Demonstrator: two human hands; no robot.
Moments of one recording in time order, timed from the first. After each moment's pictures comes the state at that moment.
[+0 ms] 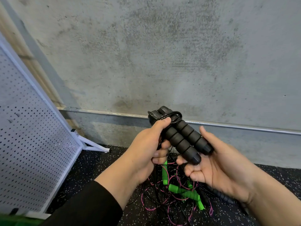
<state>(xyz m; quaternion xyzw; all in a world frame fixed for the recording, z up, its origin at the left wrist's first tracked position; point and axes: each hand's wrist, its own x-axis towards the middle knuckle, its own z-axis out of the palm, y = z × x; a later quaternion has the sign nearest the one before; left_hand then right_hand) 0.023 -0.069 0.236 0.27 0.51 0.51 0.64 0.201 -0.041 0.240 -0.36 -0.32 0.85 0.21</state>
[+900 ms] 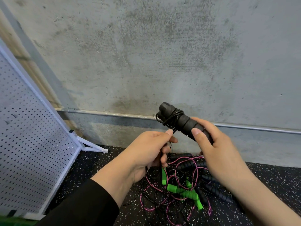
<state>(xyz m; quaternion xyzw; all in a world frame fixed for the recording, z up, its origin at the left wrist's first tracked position) 0.023 -0.067 0.225 0.35 0.55 0.42 0.63 0.203 -0.033 0.226 -0.50 -0.69 0.37 0.35</state>
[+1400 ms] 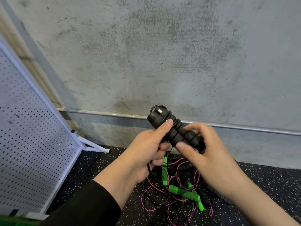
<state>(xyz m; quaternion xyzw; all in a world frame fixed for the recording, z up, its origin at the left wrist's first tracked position) 0.017 -0.067 0.230 0.29 0.51 0.48 0.65 0.192 -0.046 0.227 -0.48 -0.74 0.36 0.32</state>
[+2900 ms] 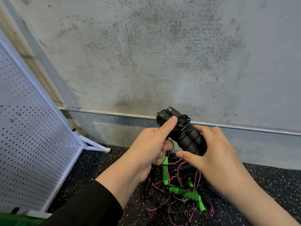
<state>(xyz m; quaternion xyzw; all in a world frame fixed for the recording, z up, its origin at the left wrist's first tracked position) 0.019 -0.067 0.233 0.35 0.56 0.46 0.60 0.196 -0.043 0.228 -0.53 -0.78 0.25 0.24</state>
